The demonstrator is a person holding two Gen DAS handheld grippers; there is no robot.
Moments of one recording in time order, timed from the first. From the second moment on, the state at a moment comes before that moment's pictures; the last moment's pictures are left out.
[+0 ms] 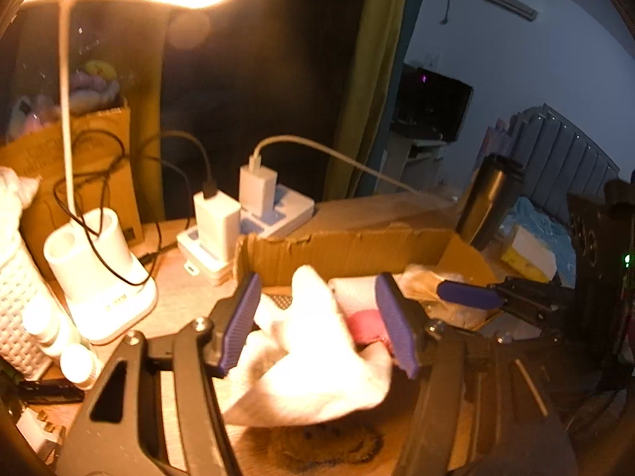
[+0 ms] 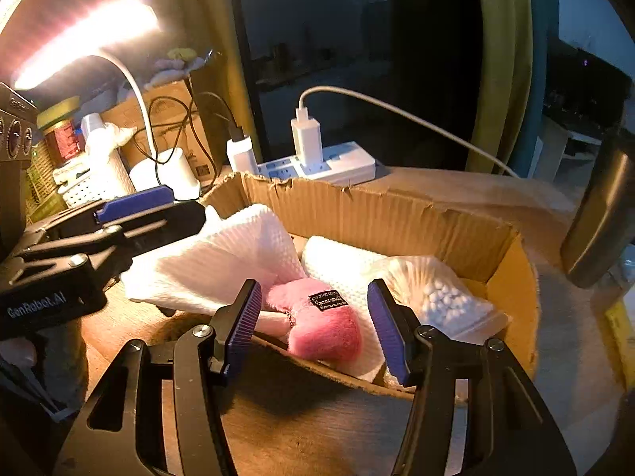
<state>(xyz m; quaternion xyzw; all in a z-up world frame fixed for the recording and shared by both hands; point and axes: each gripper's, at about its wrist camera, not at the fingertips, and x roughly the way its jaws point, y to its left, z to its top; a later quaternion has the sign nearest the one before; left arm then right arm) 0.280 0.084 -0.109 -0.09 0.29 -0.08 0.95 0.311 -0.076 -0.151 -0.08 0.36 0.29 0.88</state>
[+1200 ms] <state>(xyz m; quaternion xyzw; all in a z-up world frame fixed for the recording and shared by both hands) 0.175 0.054 -0.104 -0.07 0.29 -0.08 0.95 0.212 -0.135 -0.118 -0.08 0.32 0.25 0.91</state>
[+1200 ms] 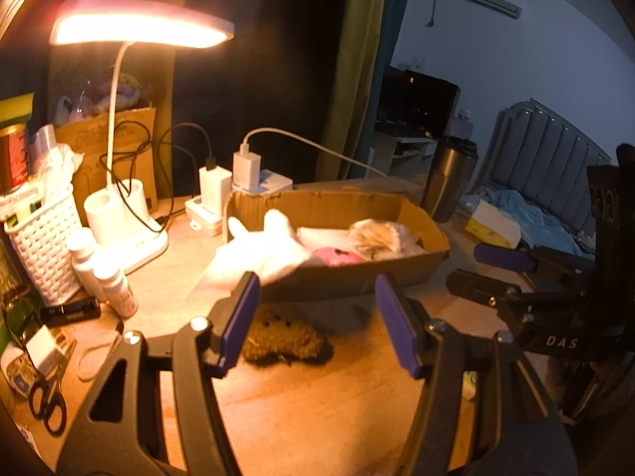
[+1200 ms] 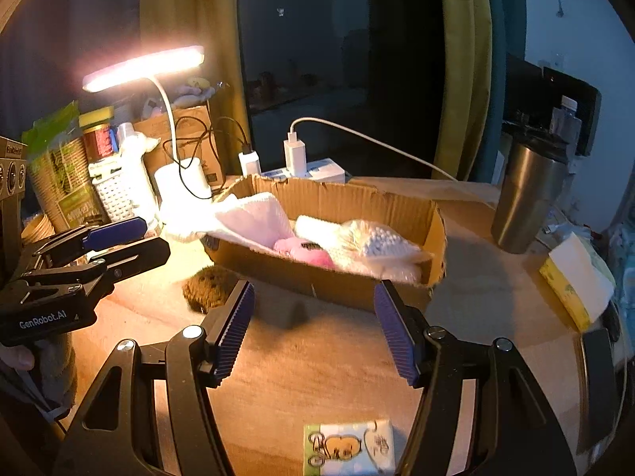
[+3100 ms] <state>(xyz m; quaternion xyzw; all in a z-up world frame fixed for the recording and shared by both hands) 0.204 0.034 -0.173 -0.06 0.39 0.01 0.92 0.193 -0.181 -0.207 -0.07 0.42 0.27 0.86</state>
